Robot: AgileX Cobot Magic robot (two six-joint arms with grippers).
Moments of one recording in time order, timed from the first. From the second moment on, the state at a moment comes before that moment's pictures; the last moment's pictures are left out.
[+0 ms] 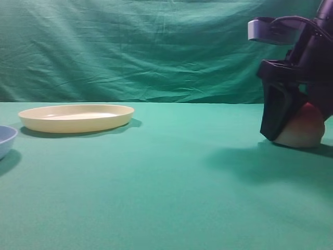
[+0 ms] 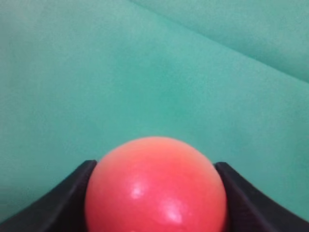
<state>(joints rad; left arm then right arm) -0.03 -0.02 0.01 0.08 0.36 -0.24 0.34 1.78 -1.18 0.37 0.62 -0.47</state>
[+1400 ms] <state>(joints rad) -0.03 -0.02 0.01 0.08 0.36 -0.24 0.72 2.30 -1.88 0.39 0.51 -0.57</state>
